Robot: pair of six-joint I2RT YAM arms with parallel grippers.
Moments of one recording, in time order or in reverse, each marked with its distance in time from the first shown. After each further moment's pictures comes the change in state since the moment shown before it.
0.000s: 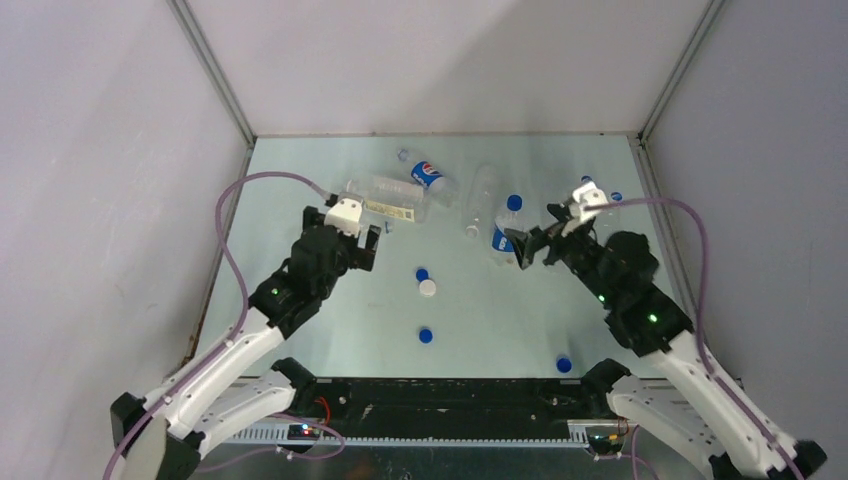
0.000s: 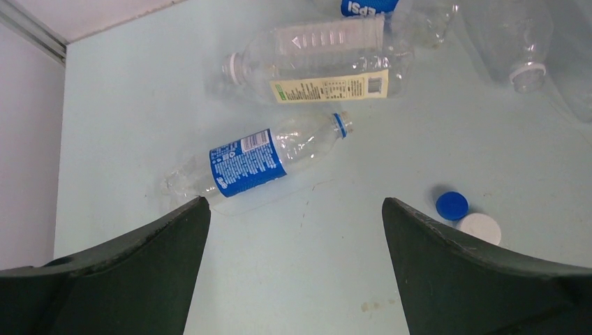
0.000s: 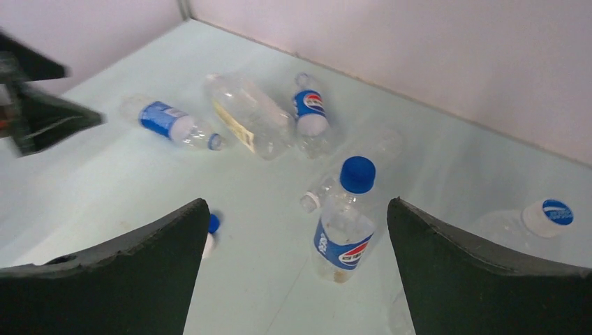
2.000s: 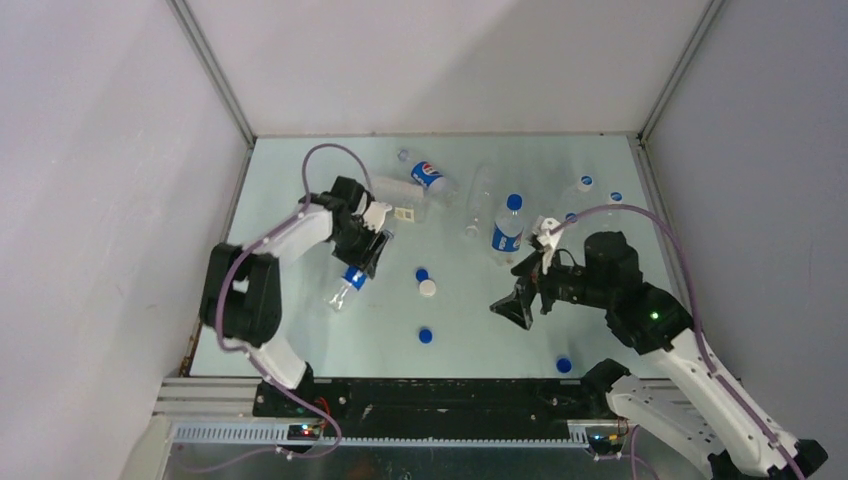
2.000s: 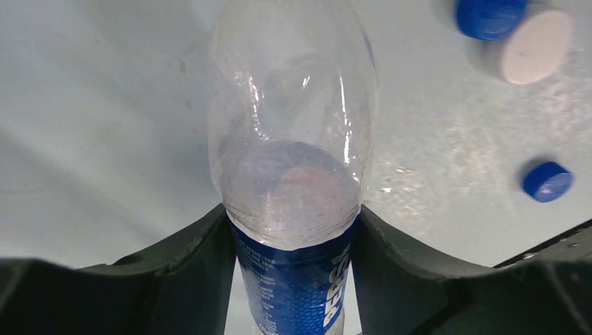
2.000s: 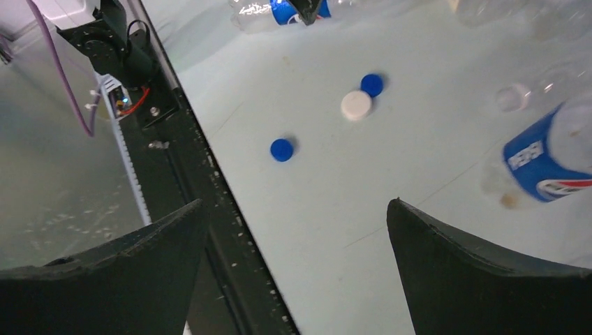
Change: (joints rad) left arm 0.328 0.906 0.494 -0.606 0.637 0.249; right arm -0.002 -0.049 0.029 -0.427 -0.564 -0.032
